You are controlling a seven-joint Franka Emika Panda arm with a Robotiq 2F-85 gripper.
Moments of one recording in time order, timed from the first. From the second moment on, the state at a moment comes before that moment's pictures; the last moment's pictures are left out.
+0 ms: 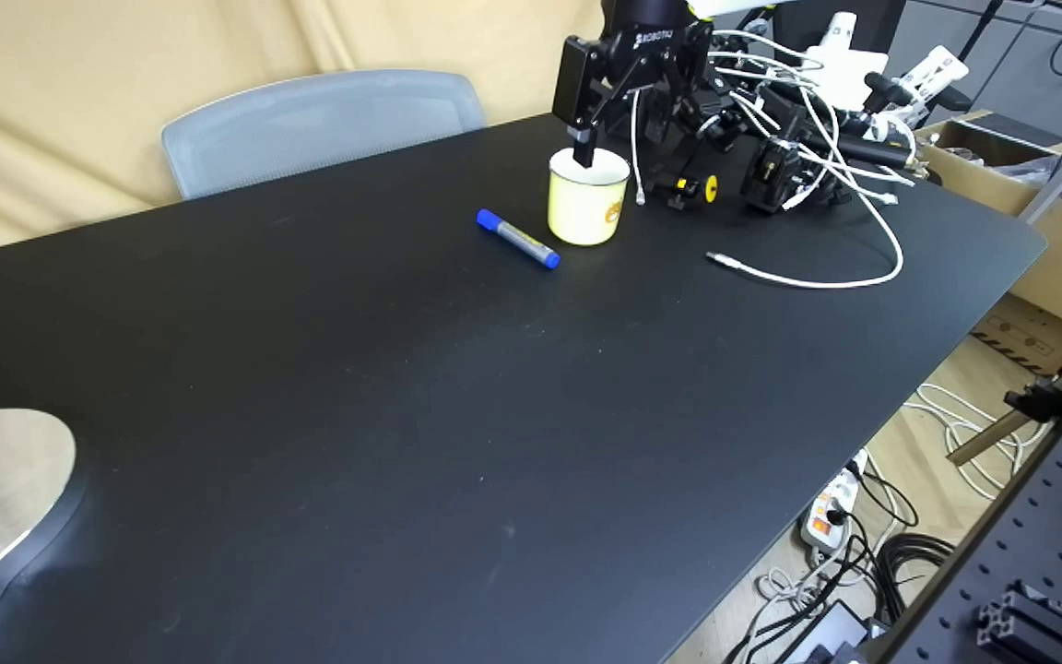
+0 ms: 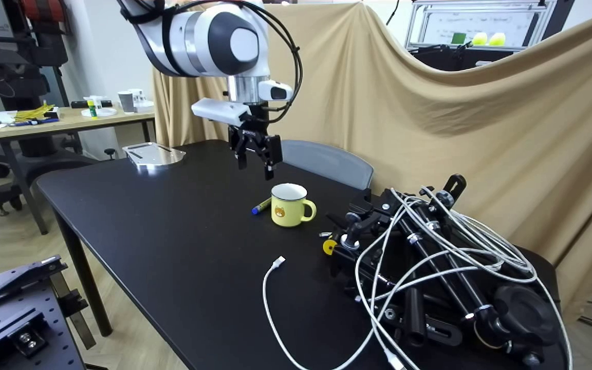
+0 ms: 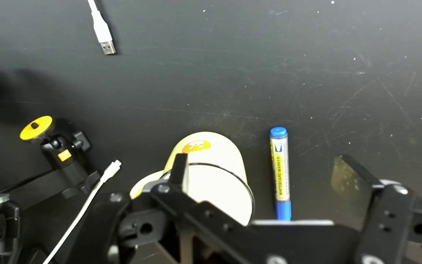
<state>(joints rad) 0.13 0.25 0.05 -2.21 -0.10 2.53 0.25</state>
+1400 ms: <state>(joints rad) 0.27 0.60 0.03 -1.87 -0.13 2.55 0.20</state>
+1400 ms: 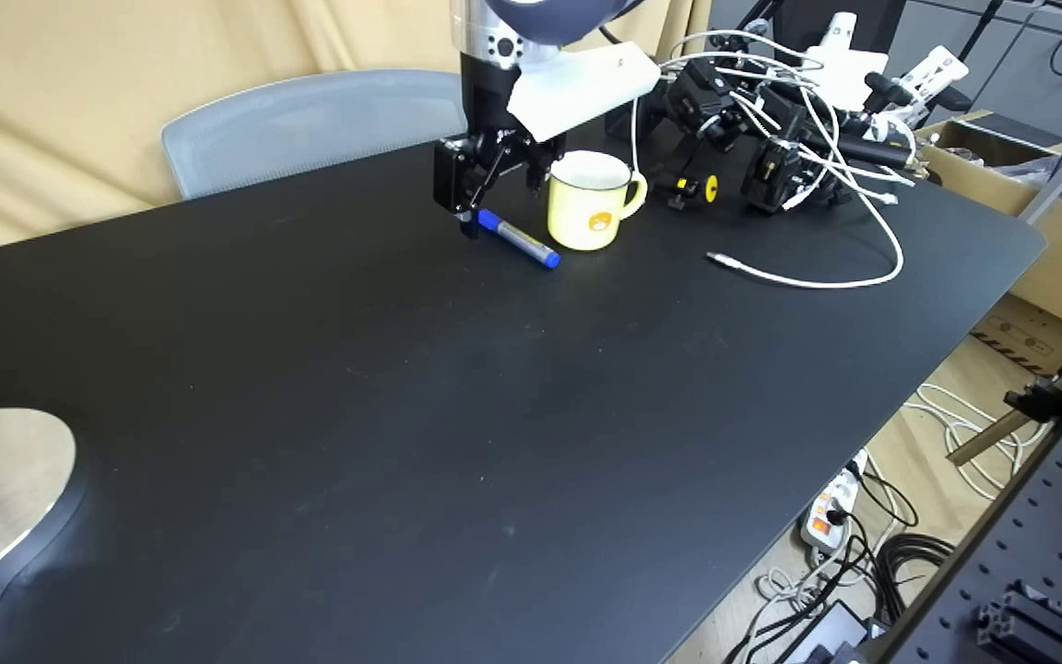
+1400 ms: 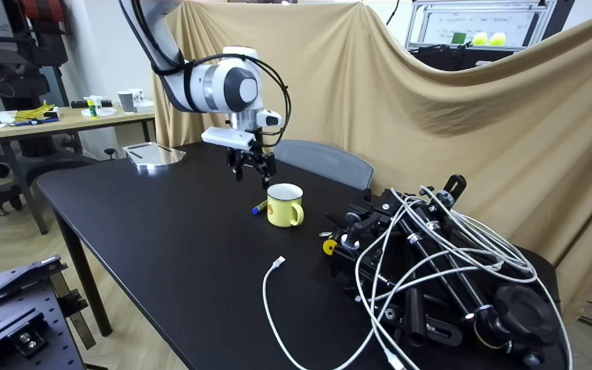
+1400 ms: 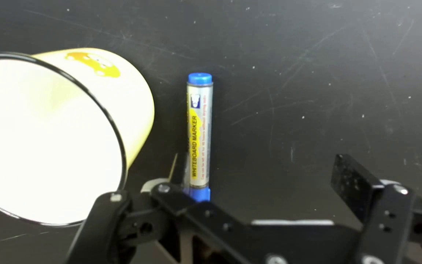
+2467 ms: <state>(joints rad) 0.30 0.68 0.00 -1.79 -0.14 2.42 0.23</state>
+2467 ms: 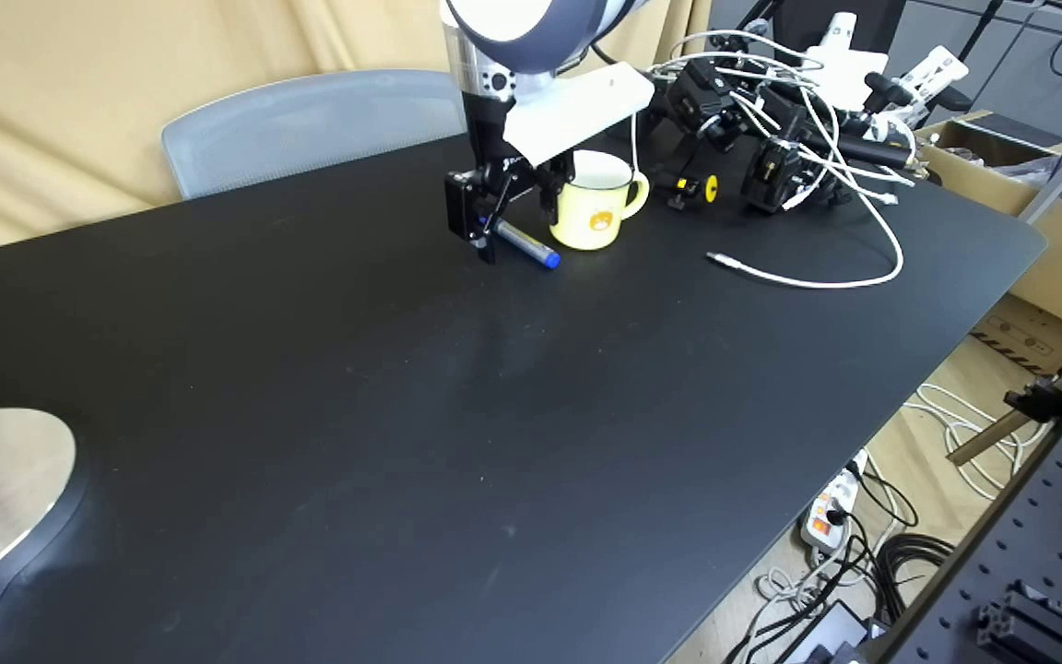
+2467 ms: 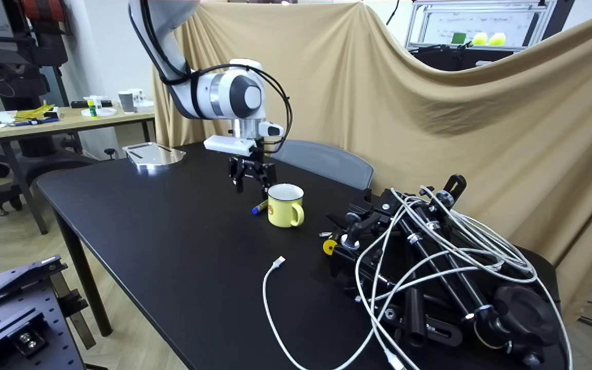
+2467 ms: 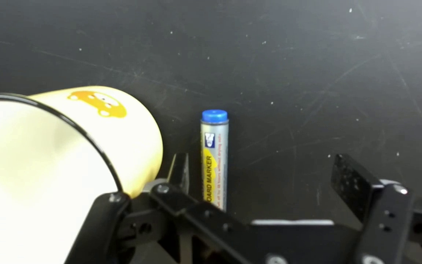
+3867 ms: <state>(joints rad) 0.20 0.68 0.07 -1.73 -0.24 2.13 -0.29</state>
